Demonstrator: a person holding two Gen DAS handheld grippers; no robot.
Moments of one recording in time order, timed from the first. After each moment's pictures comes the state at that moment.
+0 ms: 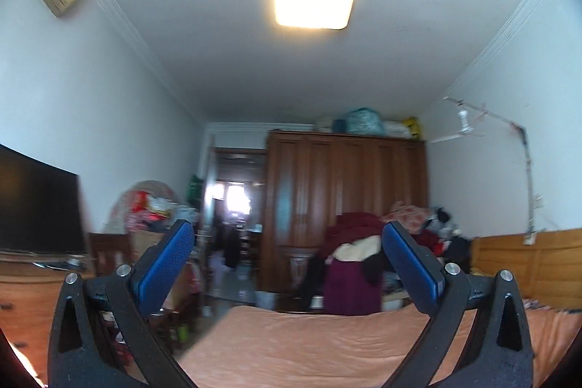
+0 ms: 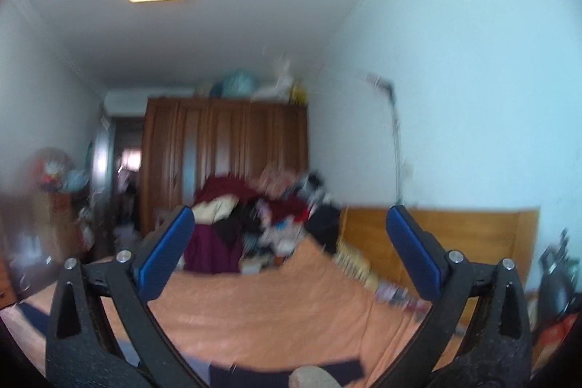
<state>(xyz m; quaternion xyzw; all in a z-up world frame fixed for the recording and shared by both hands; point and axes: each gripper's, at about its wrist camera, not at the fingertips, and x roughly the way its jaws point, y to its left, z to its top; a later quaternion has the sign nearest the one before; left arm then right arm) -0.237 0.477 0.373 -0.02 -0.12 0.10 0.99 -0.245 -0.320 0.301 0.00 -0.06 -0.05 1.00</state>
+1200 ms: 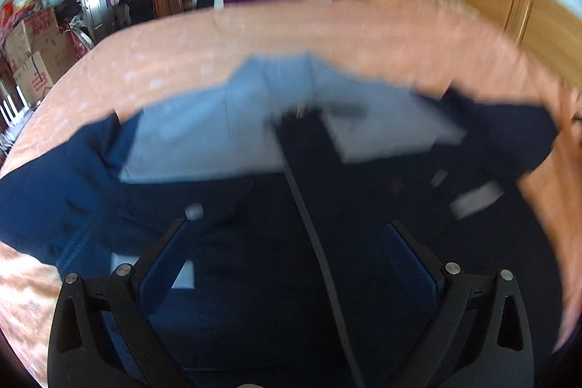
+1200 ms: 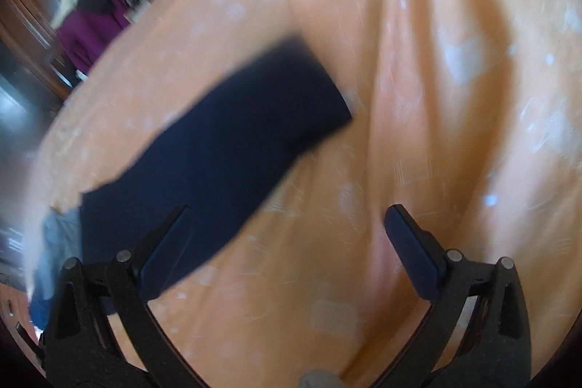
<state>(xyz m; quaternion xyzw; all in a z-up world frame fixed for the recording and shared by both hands) 0.137 0.145 -0.229 0.03 0.45 -0.06 0.89 0.108 -0.567 -0.161 0.24 0.48 -0.13 0.84</state>
